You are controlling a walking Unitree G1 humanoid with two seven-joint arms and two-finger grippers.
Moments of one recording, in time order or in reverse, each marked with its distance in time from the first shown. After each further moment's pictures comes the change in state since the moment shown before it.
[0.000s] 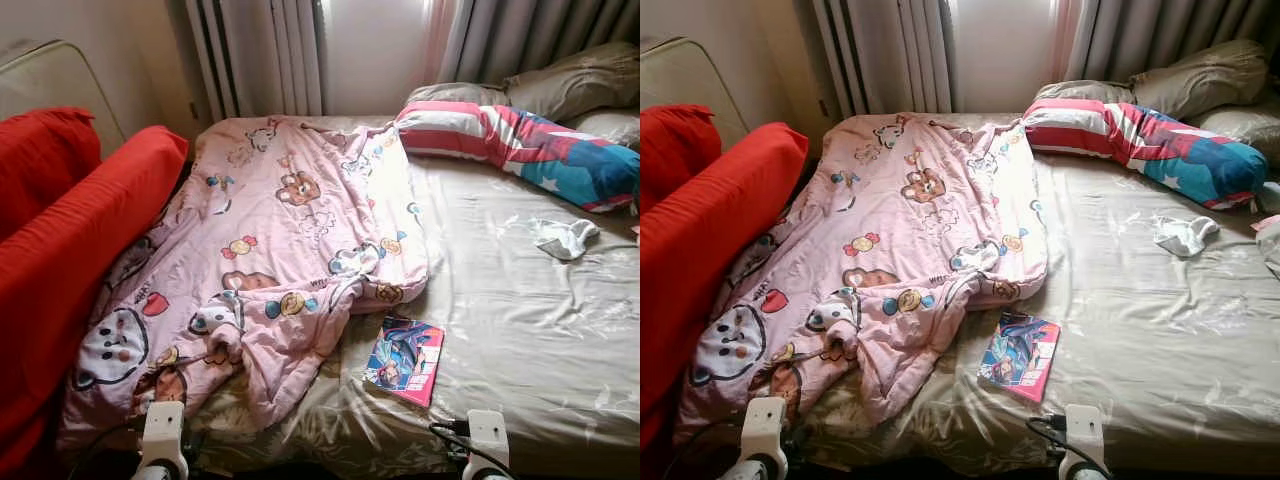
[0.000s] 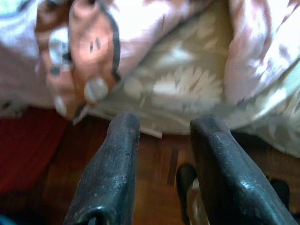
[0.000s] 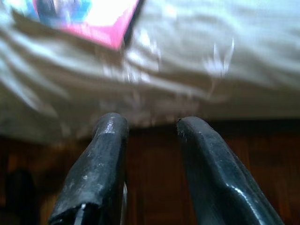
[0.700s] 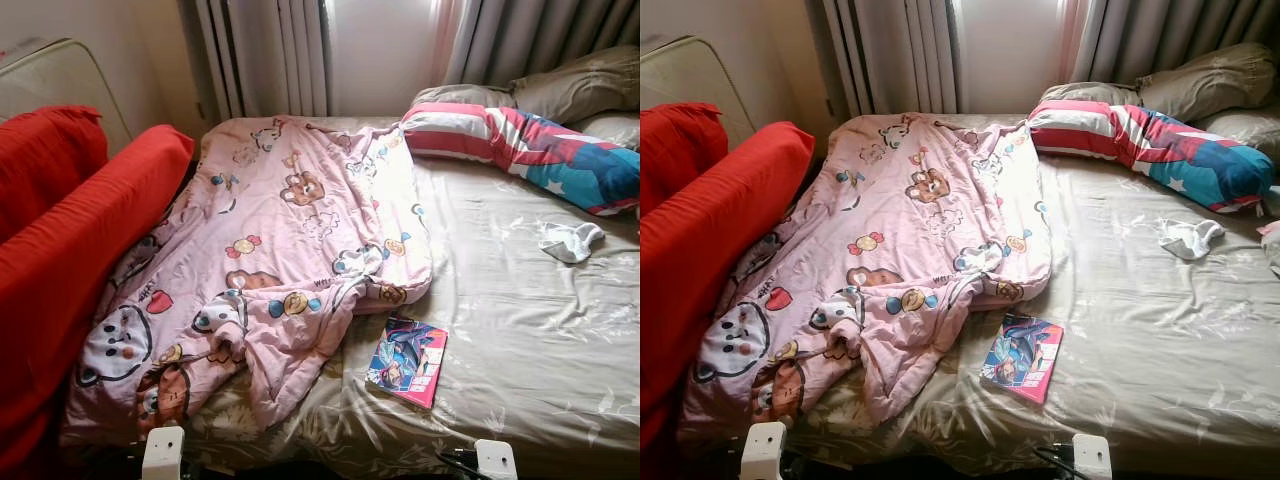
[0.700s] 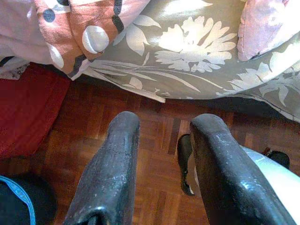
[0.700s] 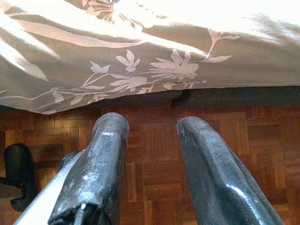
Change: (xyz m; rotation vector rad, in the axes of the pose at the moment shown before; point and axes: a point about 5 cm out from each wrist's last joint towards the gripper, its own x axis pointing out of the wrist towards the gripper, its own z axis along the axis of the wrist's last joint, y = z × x) left arm -0.005 -0.002 -0.021 -0.008 0.103 0.014; right arm -0.004 -0.005 -0.018 0.020 0.070 -0.008
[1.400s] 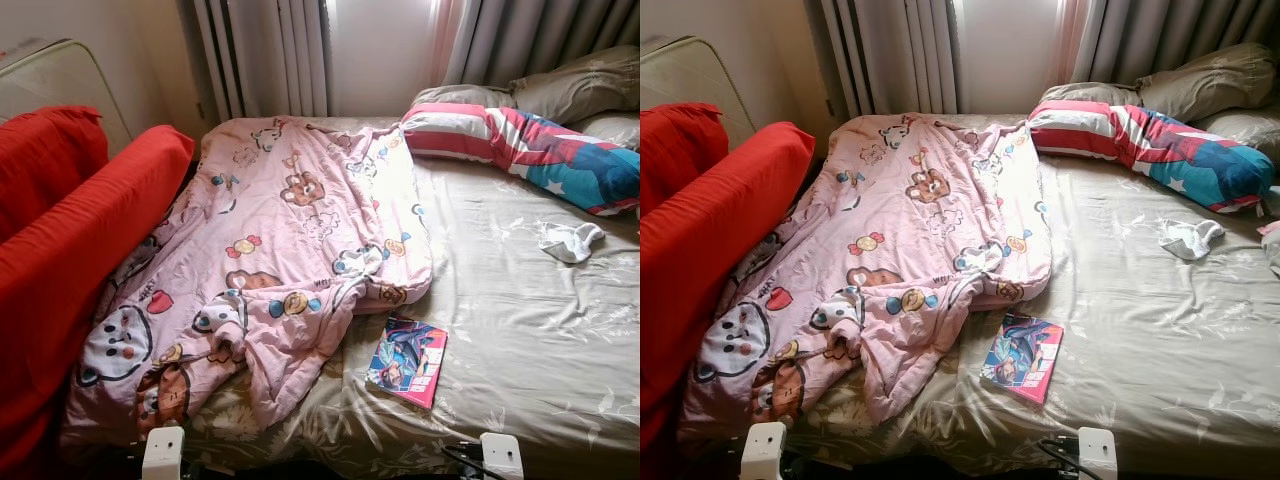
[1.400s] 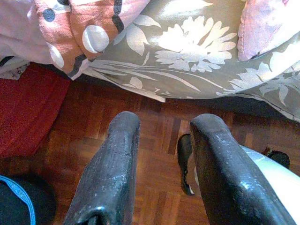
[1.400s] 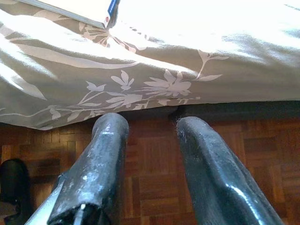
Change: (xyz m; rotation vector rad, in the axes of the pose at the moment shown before) left arm 0.000 0.000 0.000 0.000 0.000 0.000; right arm 0.000 -0.005 0.009 0.001 -0.059 -0.006
